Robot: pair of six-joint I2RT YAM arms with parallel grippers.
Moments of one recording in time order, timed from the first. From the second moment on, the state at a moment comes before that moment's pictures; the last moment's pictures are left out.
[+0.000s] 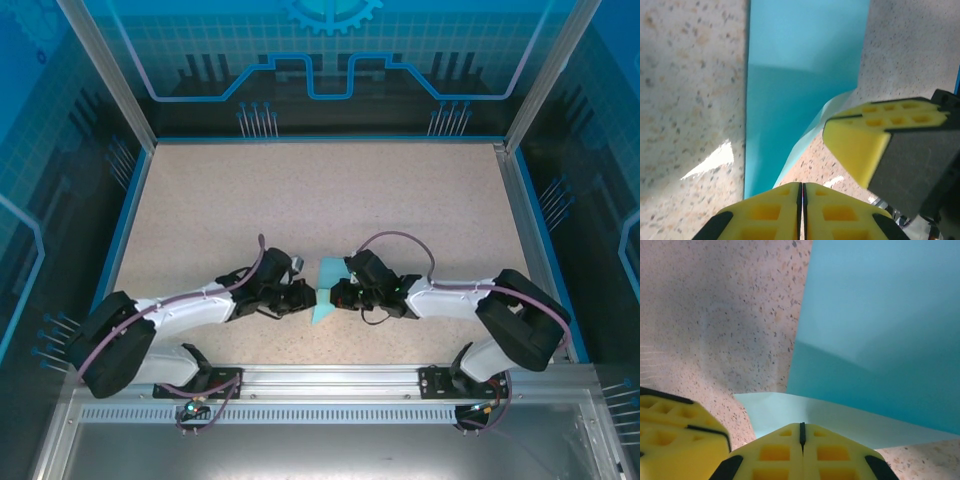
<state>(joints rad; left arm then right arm) -0.71 1.30 0.52 -0.09 0.37 -0.98 0.84 1.50 0.59 0.06 -0.22 0.94</state>
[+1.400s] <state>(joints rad) -0.77 1.50 0.56 -0.10 0.36 -1.03 0.72 1.58 0.54 0.15 -0.35 0.90</state>
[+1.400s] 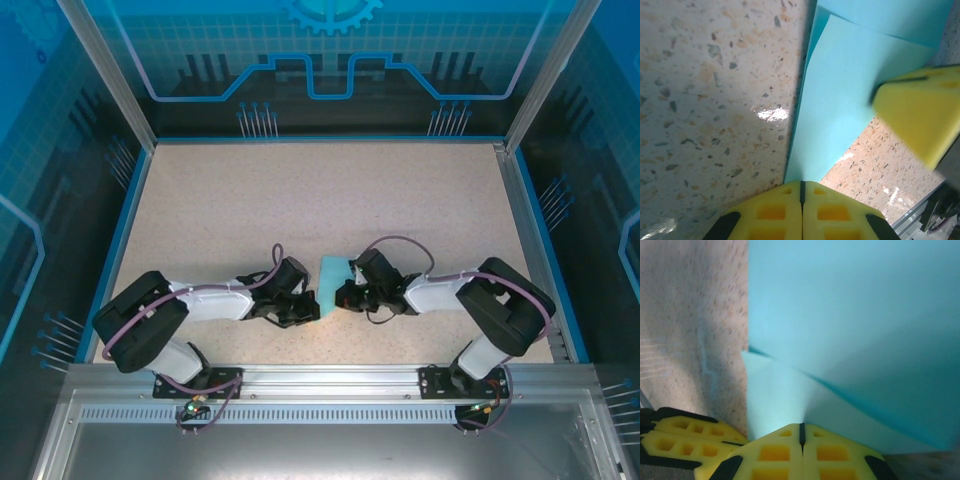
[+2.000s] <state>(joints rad) -0.78 1.41 0.62 -0.16 0.34 -0.97 0.55 1.26 0.53 -0.16 -0.31 0.83</state>
